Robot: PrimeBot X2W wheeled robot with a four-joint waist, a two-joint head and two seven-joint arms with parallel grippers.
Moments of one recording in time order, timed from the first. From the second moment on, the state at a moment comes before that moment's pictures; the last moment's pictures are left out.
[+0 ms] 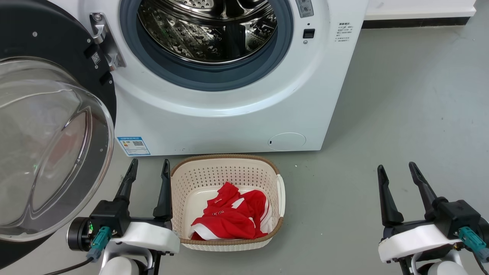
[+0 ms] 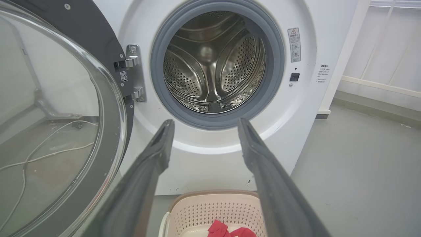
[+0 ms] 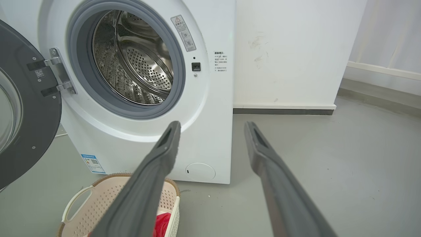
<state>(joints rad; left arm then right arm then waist) -0.10 0.09 -0.07 0.14 -0.16 -0.02 -0.26 -0.04 -0.05 -0.01 0.09 0.07 0.13 -0.22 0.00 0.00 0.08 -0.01</state>
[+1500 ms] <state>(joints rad) -0.08 0.08 -0.03 0.17 -0.37 -0.03 -0.20 -0.04 -0.06 -0.01 0.16 0.32 0.13 -0.19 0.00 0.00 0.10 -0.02</state>
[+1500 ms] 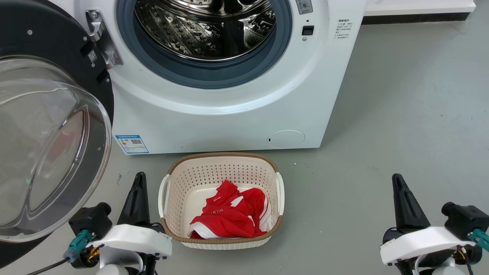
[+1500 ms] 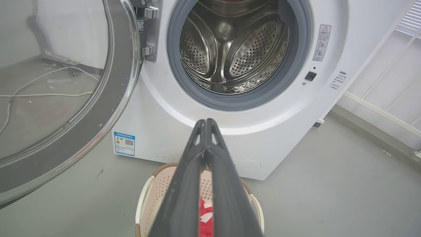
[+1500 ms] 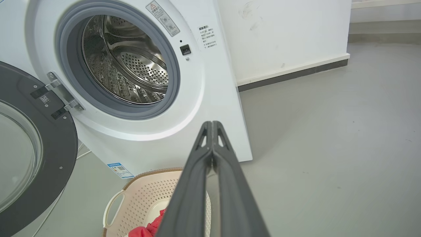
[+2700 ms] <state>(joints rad) -0.09 0.07 0.03 0.20 -0.91 -0.07 -0.06 -0.06 -0.07 -0.02 0.19 0.91 0.13 -0.08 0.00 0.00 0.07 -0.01</state>
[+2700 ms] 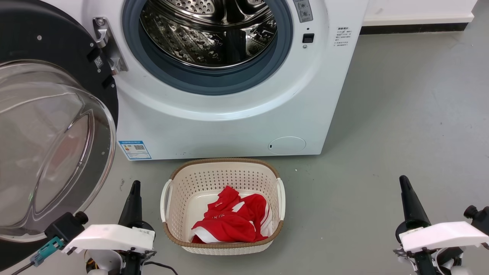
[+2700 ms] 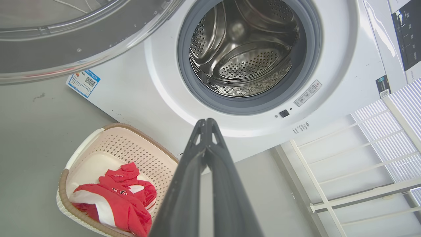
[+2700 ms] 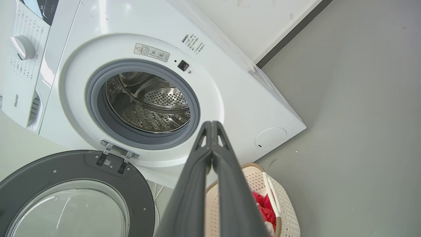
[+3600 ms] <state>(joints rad) -0.09 0.06 0.07 0.22 -1.22 -0.10 0.02 -0.07 -0.08 -0.04 0.22 1.24 0.13 -0.01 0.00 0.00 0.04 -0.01</state>
